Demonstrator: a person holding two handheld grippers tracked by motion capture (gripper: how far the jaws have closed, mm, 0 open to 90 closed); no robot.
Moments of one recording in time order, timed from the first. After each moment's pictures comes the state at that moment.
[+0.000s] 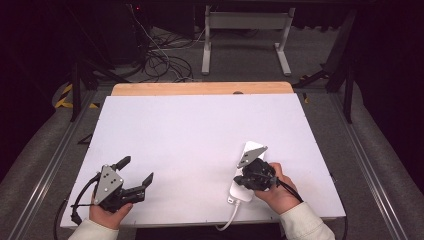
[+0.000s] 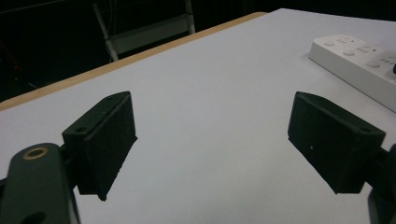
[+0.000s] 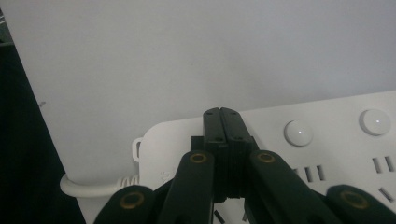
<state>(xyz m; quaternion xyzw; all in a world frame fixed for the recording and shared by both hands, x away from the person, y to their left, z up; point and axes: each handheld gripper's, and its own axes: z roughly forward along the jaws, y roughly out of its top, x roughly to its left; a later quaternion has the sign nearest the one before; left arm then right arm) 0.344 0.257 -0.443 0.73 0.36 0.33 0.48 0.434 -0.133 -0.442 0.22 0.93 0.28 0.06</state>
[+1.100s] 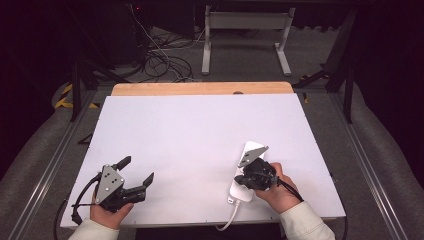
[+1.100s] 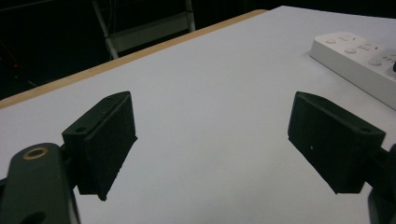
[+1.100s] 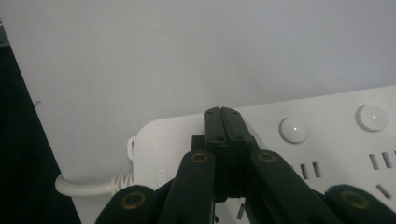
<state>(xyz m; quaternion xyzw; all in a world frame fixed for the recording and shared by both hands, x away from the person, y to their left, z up) 0.344 0.256 -0.444 0.73 0.36 0.33 0.48 0.435 -0.136 -0.445 0.23 0.93 0.28 0.06</state>
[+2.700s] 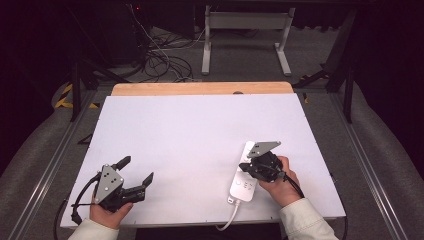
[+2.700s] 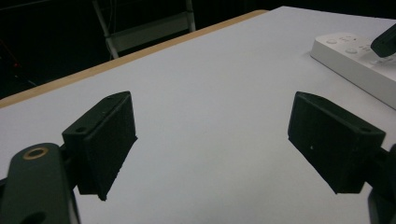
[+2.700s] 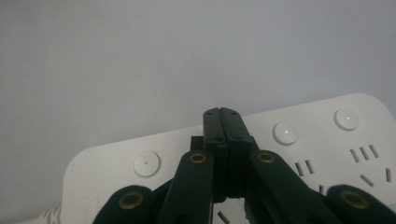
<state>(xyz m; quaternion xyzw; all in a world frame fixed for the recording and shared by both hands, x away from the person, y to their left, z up) 0.345 0.257 -0.444 0.73 0.37 0.33 0.48 0.453 -0.154 -0.444 0.25 0.90 0.34 0.12</state>
